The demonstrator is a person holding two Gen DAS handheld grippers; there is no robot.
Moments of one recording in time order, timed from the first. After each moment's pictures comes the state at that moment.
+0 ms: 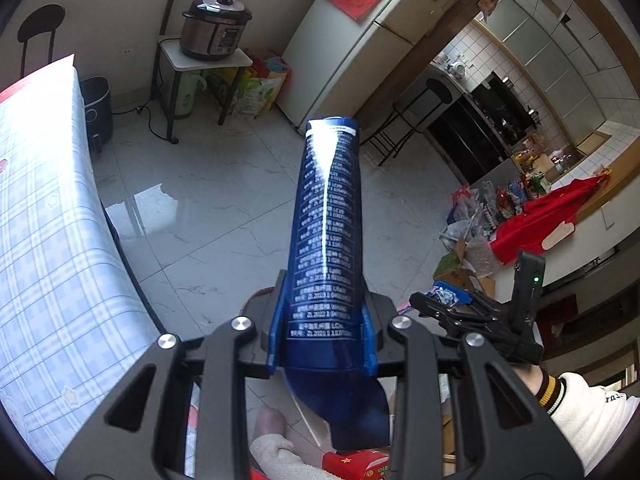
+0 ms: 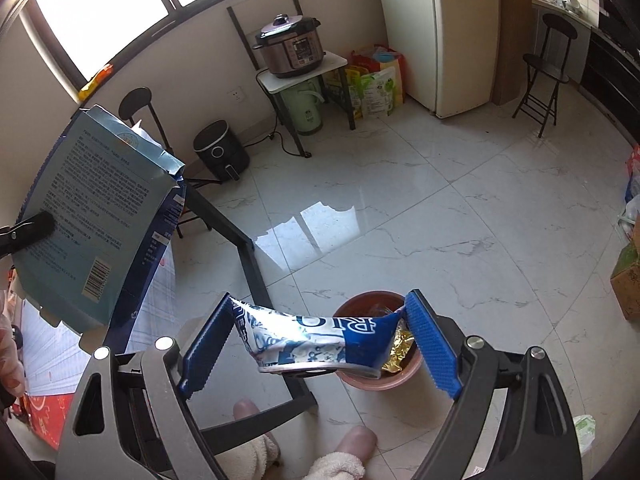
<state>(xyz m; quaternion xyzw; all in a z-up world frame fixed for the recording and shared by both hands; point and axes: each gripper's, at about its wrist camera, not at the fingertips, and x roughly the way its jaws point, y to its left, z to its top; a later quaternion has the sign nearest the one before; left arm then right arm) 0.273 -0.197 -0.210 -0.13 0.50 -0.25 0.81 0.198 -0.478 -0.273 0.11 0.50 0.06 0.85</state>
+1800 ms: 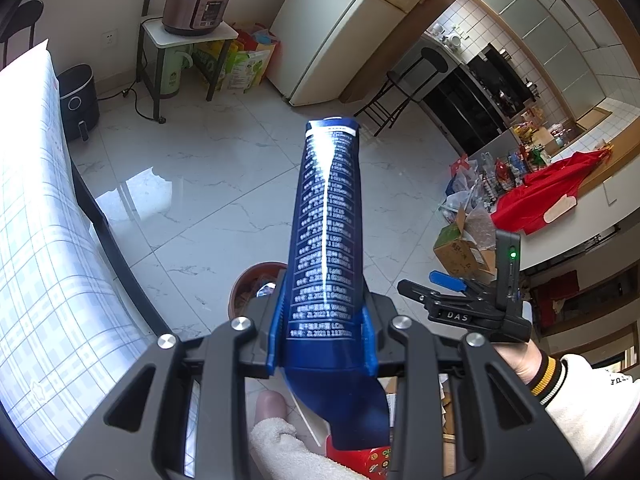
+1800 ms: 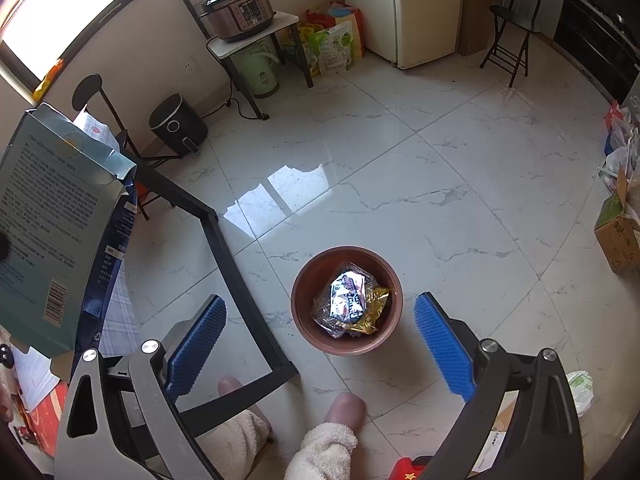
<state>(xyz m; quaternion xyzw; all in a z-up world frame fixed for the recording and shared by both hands) 0.278 -0.233 -0.245 -0.11 0.54 -0.27 0.79 0.193 -0.506 -0.328 0.13 0.57 0.01 0.81</state>
